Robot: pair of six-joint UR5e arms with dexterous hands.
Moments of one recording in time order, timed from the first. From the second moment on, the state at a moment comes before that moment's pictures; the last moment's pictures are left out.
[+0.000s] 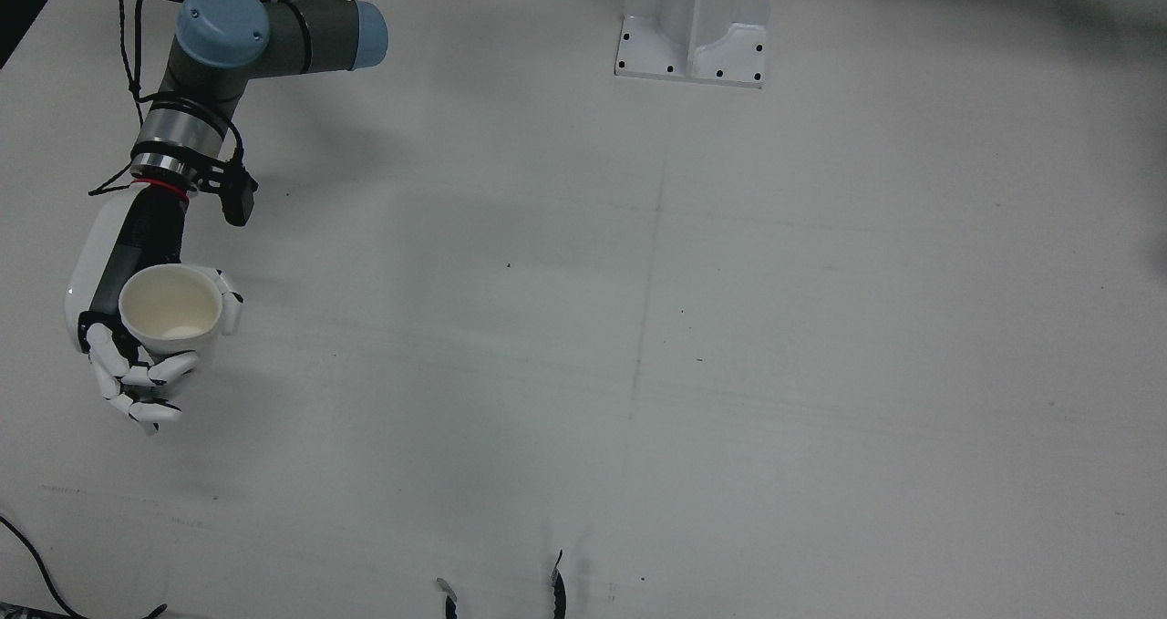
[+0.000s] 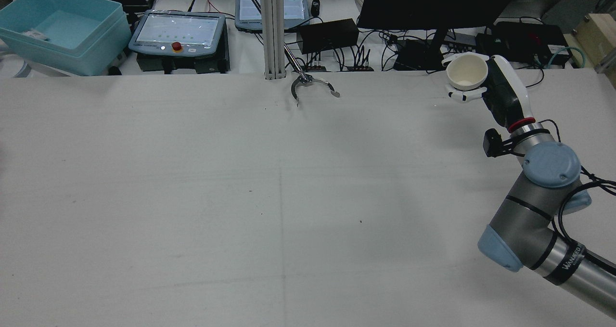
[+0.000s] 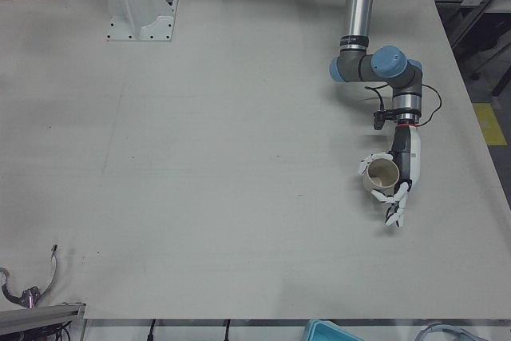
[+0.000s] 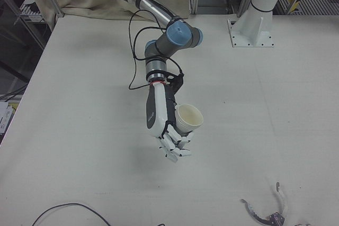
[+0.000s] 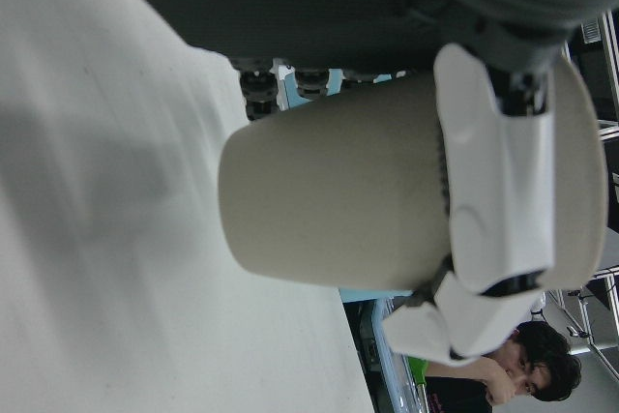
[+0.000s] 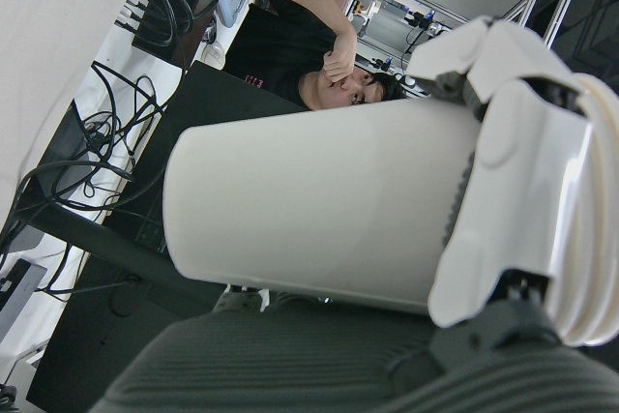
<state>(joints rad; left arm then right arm) -1.10 -1.61 -1.16 -0.31 1.33 0.25 0.86 -1.32 1.73 -3.44 -0.90 -0.50</state>
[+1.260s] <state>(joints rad) -1.14 -1.54 -1.17 -0.44 1.29 0.26 0.86 -1.32 1.52 -3.26 -0.89 -0.49</state>
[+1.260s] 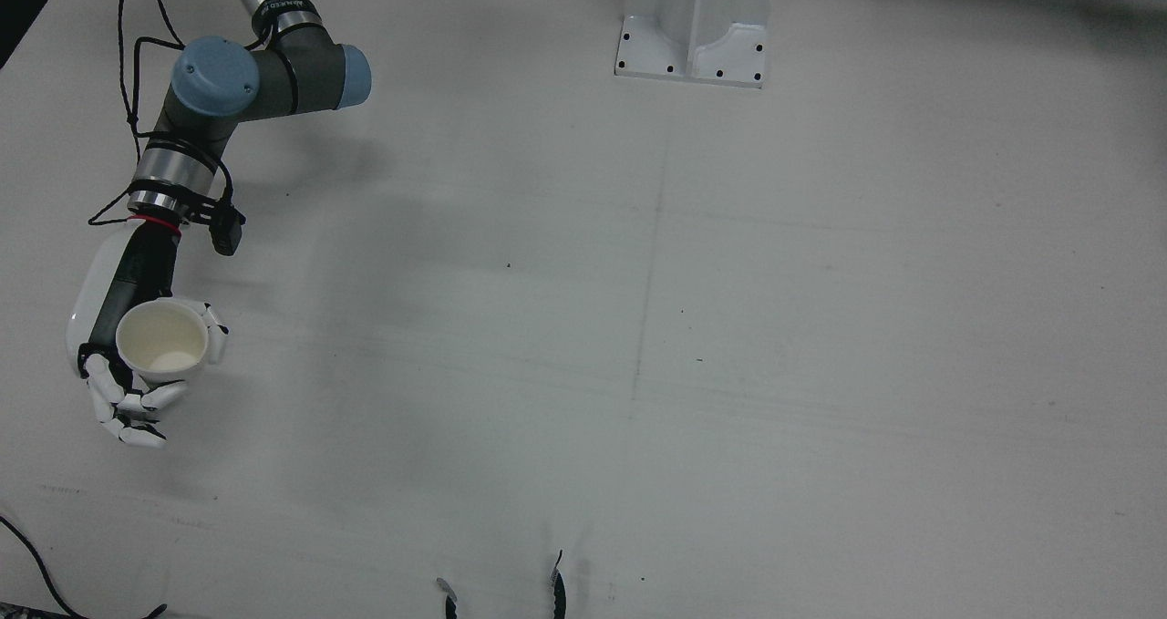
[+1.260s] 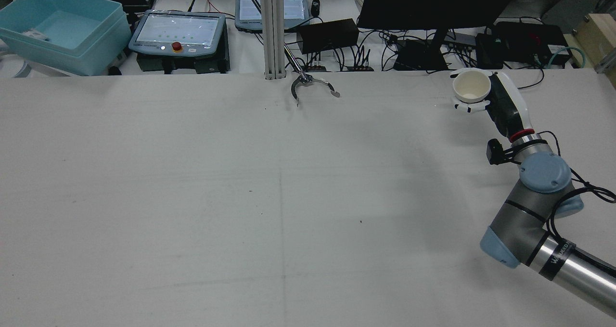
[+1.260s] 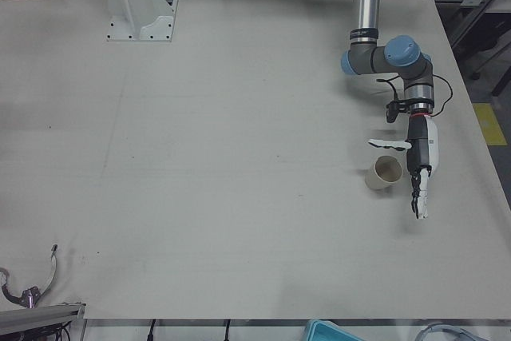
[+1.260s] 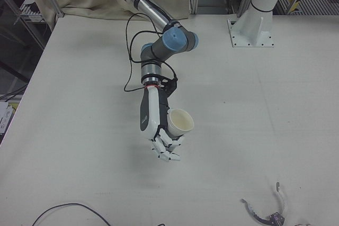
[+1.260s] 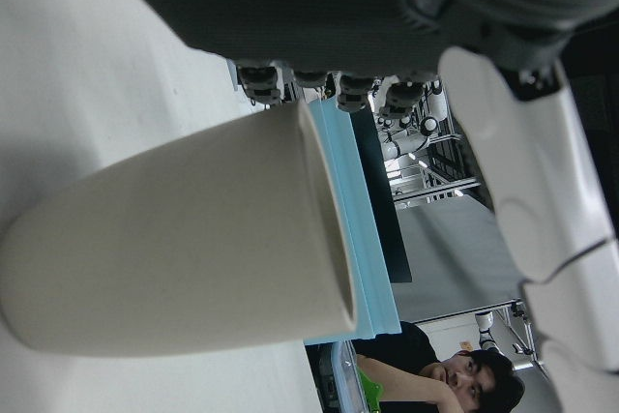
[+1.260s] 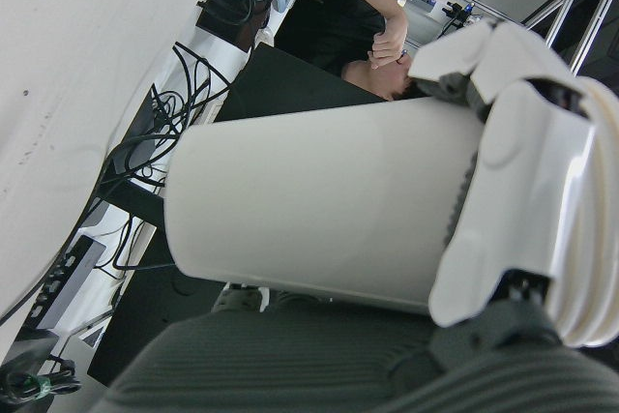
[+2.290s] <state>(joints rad) -1.17 -1.47 -1.30 -0.42 1.30 0.26 0.81 -1.33 1.36 -3.07 -0.86 -0.35</state>
